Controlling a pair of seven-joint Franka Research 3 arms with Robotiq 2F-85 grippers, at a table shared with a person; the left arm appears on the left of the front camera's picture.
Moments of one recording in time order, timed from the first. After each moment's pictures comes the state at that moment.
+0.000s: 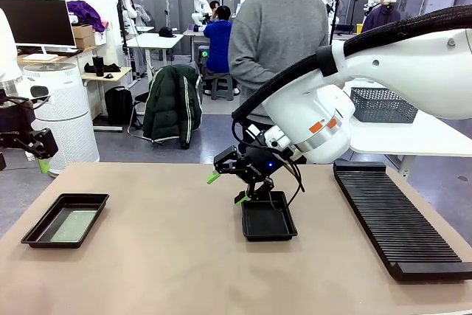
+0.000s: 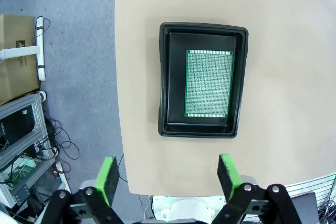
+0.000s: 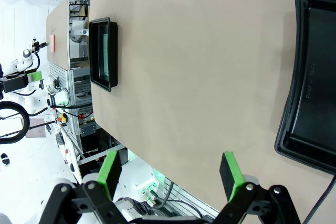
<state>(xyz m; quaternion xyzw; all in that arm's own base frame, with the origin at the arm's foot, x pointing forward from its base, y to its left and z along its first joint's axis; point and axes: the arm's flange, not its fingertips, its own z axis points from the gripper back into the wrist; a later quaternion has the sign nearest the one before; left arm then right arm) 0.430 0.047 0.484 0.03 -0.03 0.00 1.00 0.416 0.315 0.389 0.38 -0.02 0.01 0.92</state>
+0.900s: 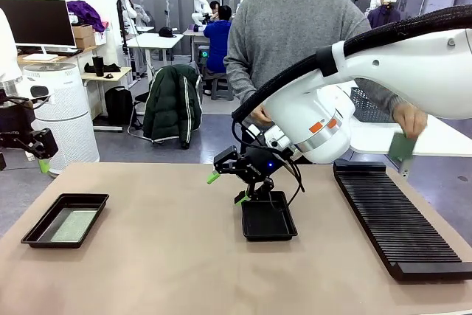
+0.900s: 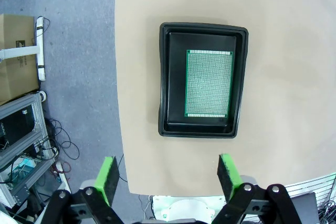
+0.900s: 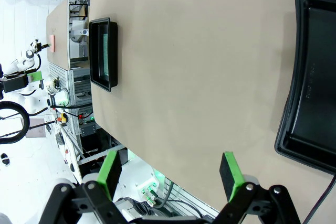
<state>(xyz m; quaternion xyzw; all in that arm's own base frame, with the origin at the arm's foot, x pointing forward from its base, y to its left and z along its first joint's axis) 0.430 0.047 0.484 0.03 -0.03 0.00 1.00 0.416 0.315 0.389 0.38 -0.02 0.01 0.92</state>
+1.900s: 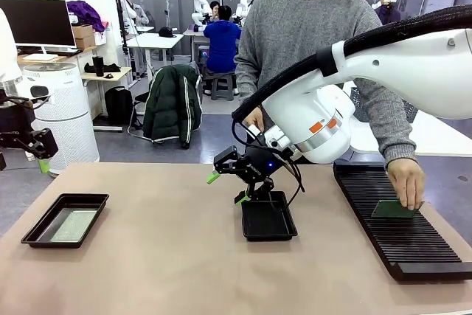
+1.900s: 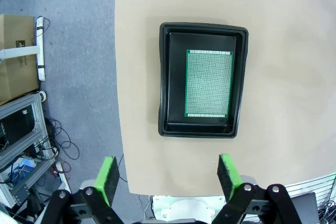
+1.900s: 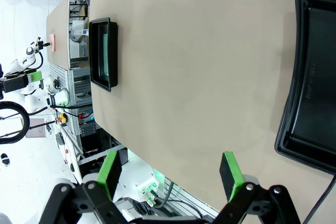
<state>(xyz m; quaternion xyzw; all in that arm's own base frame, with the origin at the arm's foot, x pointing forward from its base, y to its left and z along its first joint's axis) 0.430 0.047 0.484 0.03 -0.03 0.00 1.00 0.416 0.315 0.389 0.38 -0.02 0.01 0.92</state>
